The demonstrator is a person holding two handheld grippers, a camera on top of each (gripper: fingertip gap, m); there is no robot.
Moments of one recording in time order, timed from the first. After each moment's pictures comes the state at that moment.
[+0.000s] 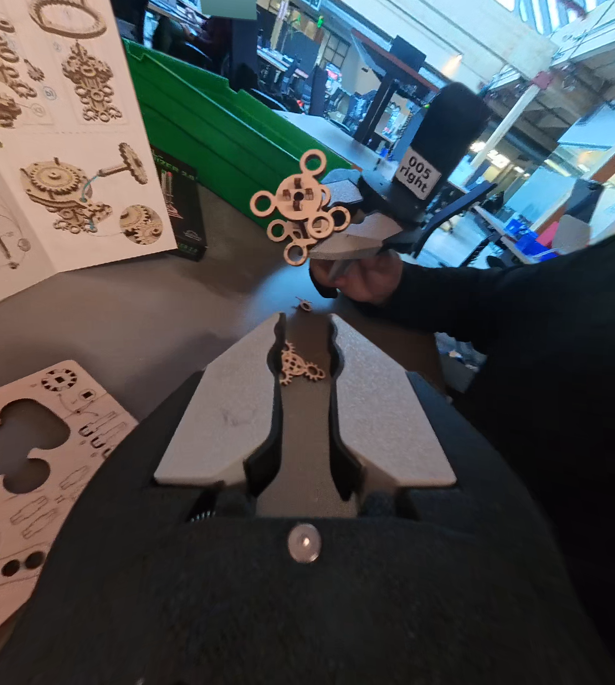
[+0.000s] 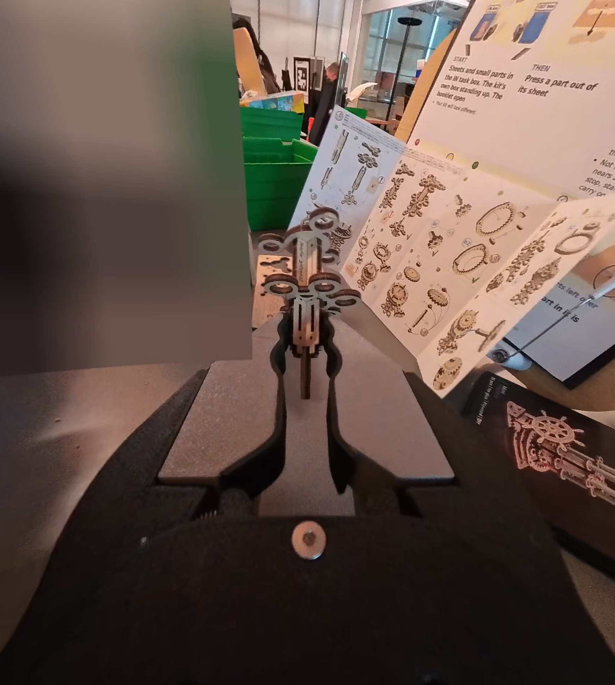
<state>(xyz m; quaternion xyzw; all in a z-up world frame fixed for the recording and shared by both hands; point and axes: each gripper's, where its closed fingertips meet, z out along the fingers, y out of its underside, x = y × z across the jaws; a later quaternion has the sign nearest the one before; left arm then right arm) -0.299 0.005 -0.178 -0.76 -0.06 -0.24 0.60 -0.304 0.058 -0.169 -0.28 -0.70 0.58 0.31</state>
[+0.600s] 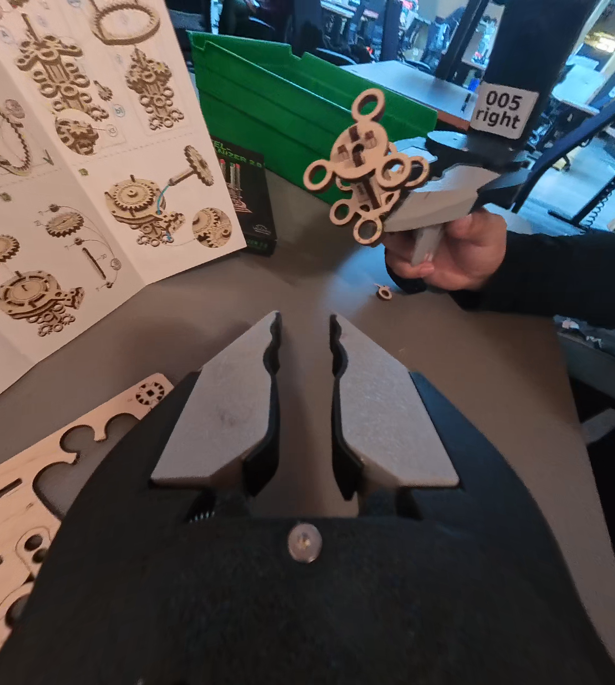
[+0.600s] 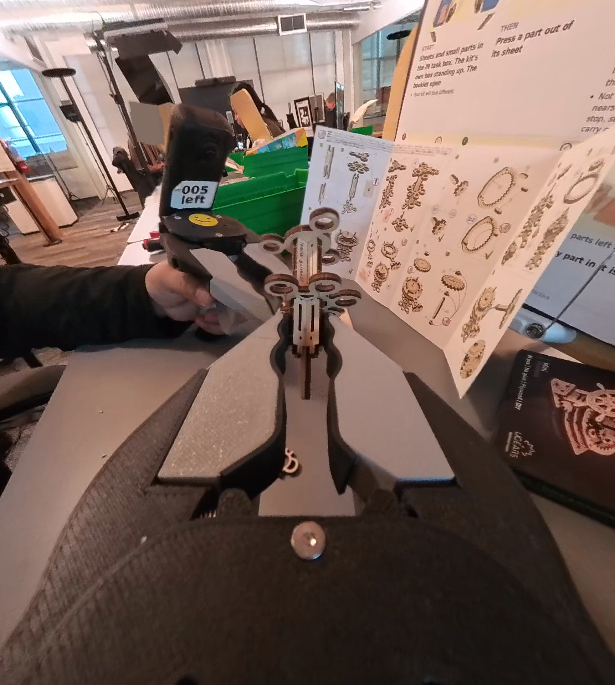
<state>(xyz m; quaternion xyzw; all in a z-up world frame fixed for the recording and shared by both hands) -0.329 0.030 -0.204 -0.81 -0.05 -0.11 0.58 -0.308 0.061 -0.166 -0.33 -0.65 0.64 0.23</state>
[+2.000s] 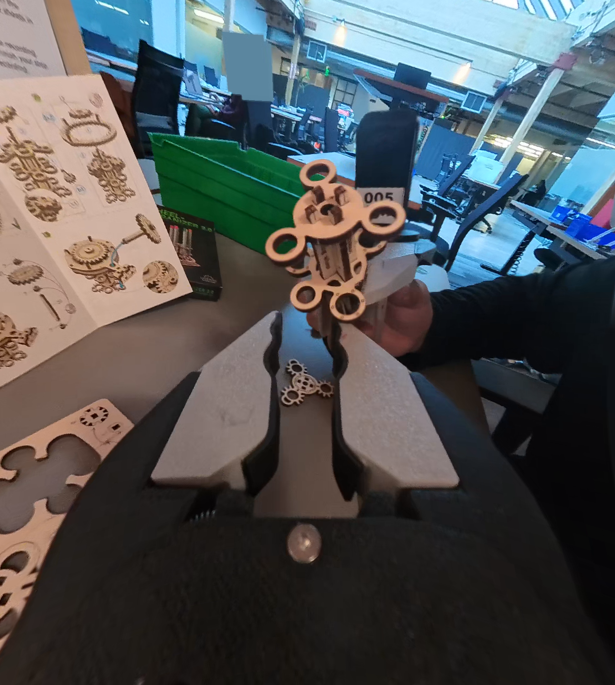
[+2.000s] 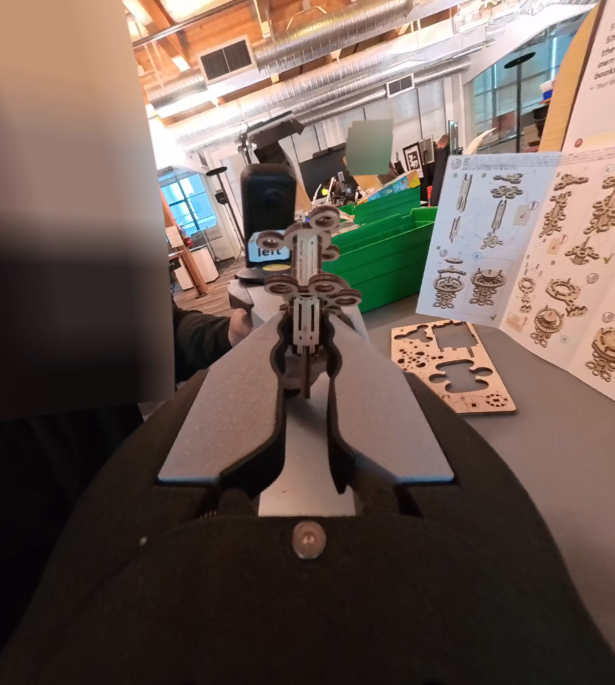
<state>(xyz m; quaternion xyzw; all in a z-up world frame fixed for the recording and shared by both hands) -0.293 0.002 -0.161 -0.74 -0.02 -0.15 0.66 -0.294 -0.022 -0.139 -0.27 -0.60 0.74 0.10</state>
